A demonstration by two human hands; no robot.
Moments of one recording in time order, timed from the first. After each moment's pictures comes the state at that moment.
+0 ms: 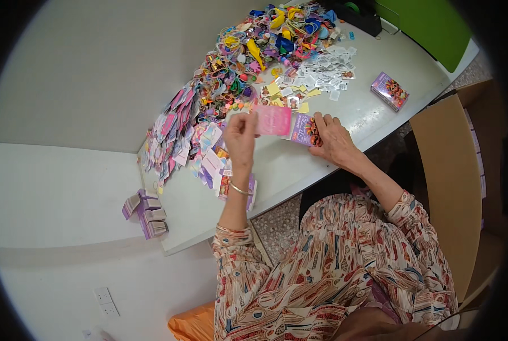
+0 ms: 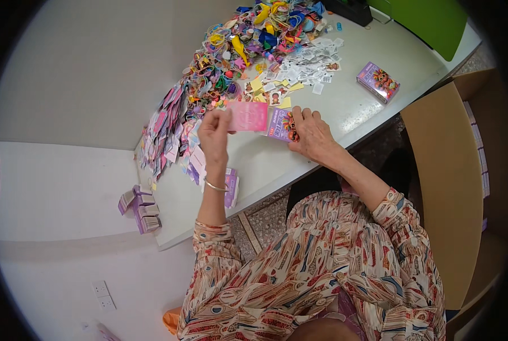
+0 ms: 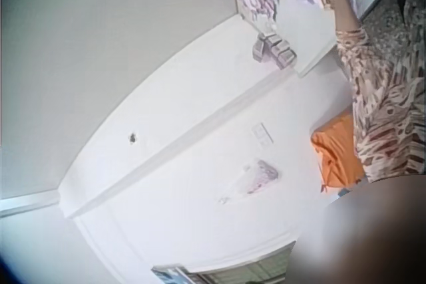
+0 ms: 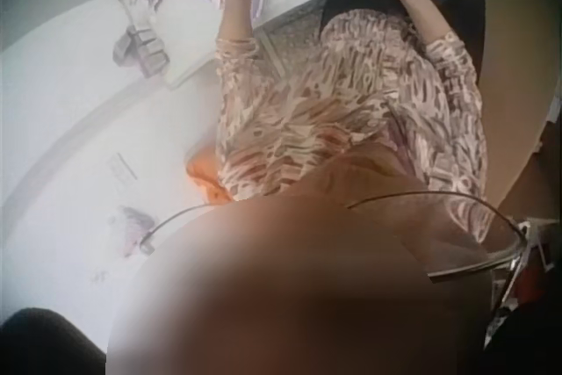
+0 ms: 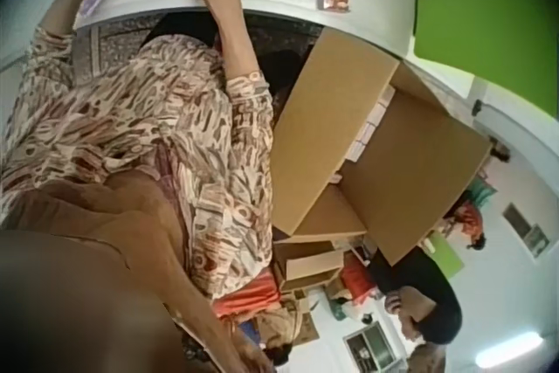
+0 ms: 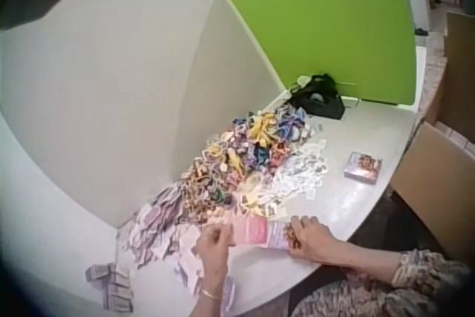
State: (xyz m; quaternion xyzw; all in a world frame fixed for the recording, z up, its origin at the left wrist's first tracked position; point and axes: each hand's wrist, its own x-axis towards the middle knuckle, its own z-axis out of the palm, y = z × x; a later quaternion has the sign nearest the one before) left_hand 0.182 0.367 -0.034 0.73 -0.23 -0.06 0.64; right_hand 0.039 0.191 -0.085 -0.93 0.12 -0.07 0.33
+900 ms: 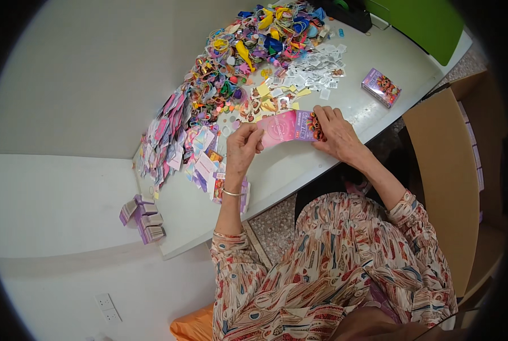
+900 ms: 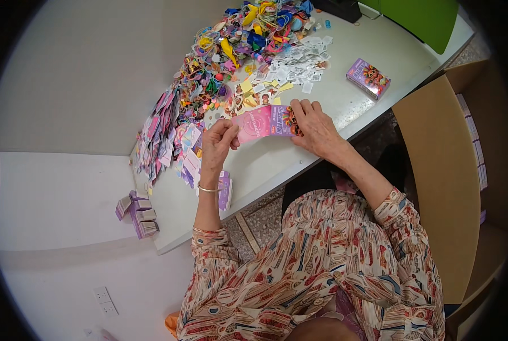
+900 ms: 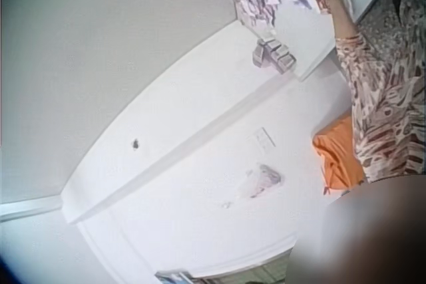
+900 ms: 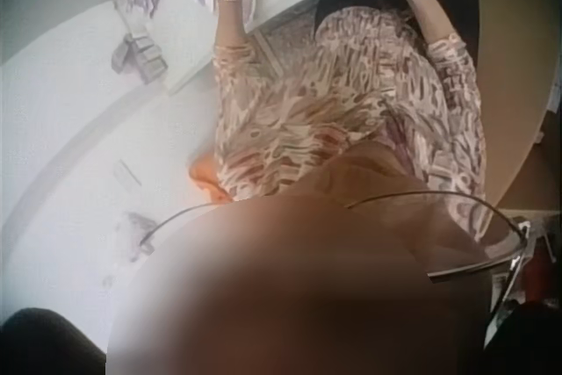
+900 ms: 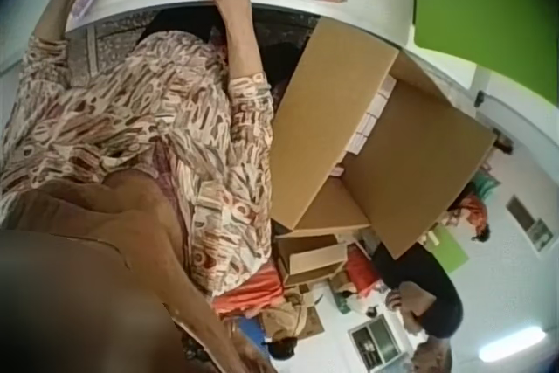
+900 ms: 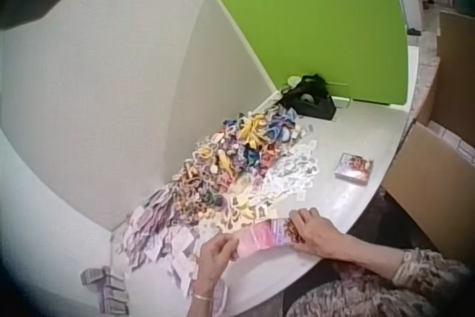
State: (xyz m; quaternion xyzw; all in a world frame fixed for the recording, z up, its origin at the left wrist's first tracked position) left_hand 0.175 0.373 -0.043 0.77 -0.28 -0.21 0.53; right_hand 0.020 0.168 -0.080 -0.94 0.11 -0.12 0.29
